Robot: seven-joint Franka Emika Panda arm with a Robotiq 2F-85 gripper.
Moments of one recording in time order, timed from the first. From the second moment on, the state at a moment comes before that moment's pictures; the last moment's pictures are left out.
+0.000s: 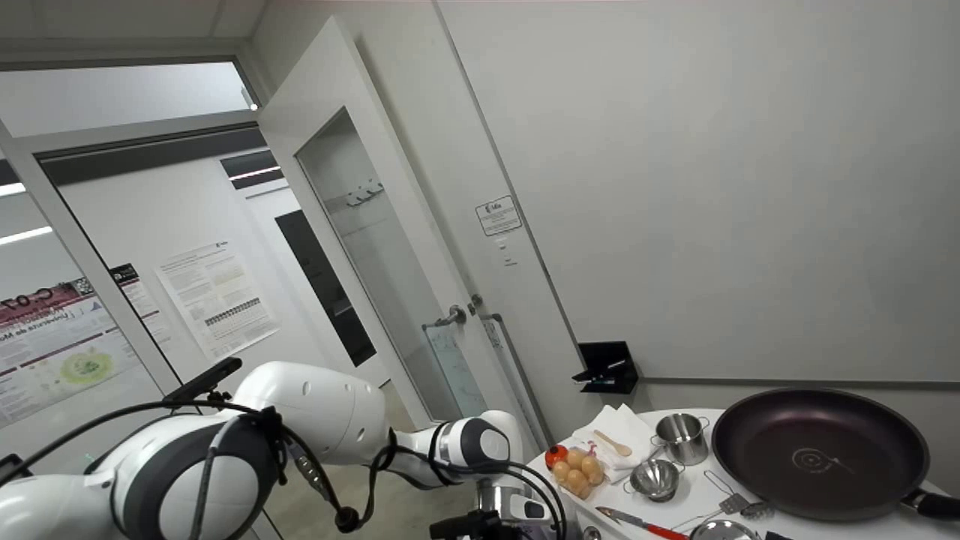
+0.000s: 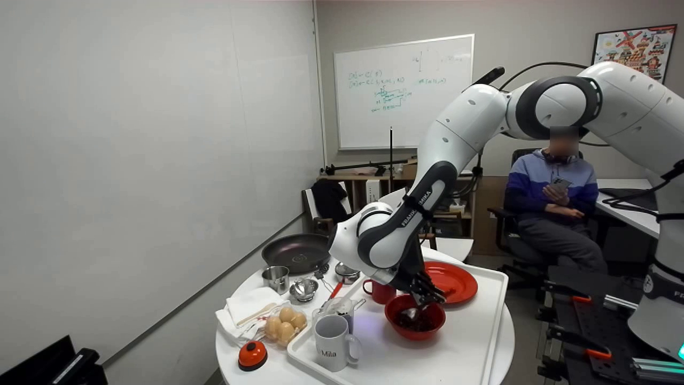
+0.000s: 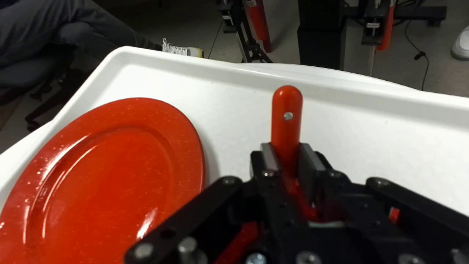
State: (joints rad) arm 0.24 0.90 0.06 -1.53 -0.34 1.52 0.19
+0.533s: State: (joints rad) arm 0.26 0.86 0.03 -1.58 -0.35 1.53 0.32
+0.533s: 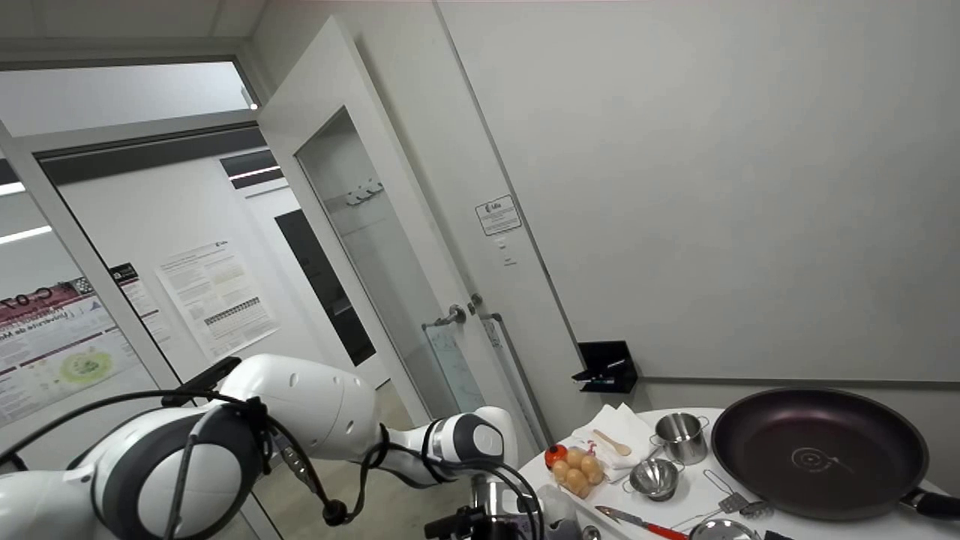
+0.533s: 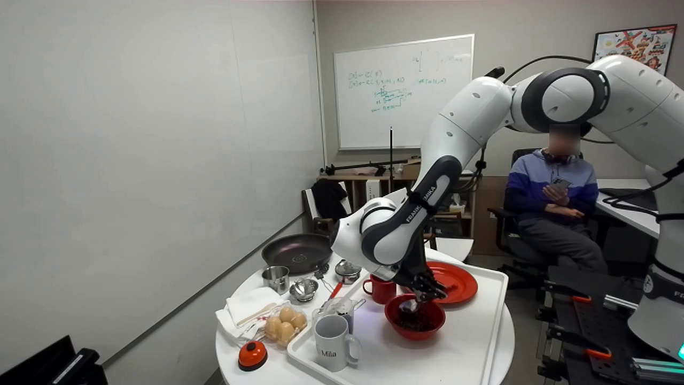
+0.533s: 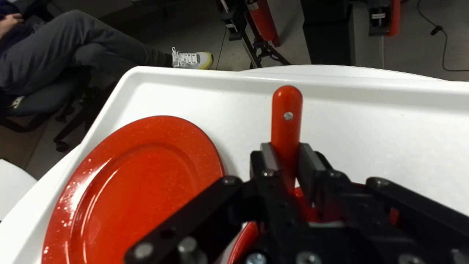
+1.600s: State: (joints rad) arm 0.38 0.83 0.01 -1.71 -0.46 1.51 0.48
